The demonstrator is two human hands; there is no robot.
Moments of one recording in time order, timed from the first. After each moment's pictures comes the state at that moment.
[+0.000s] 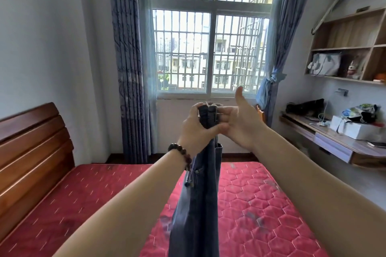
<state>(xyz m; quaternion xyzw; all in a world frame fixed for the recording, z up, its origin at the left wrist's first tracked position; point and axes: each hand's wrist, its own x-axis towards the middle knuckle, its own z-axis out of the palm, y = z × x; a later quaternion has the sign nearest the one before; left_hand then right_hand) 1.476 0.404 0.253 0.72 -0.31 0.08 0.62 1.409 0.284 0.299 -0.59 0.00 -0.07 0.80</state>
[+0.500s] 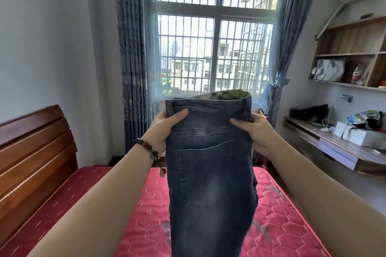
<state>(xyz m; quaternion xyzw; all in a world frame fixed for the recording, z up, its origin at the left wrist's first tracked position) 1.516 0.480 0.276 0.52 -0.24 -0.14 0.81 1.429 0.245 0.275 -0.65 -0.03 -0.24 0.72</state>
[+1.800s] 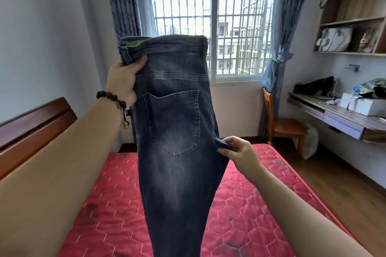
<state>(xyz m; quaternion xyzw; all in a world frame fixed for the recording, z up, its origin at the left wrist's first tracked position) 1.534 0.547 0.335 0.50 -0.21 0.03 0.84 1.399 0.298 0.143 -0.74 0.01 -0.26 0.62</state>
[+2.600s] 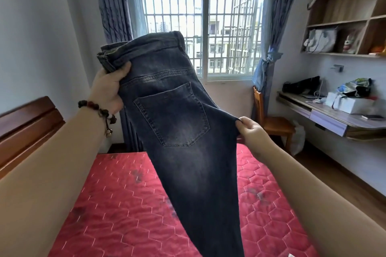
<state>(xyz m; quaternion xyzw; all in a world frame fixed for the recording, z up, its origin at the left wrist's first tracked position) 1.543 0.560 0.319 0.48 -0.25 -0.03 0.84 1.396 0.255 0.192 -0.72 0.08 -0.24 0.64</state>
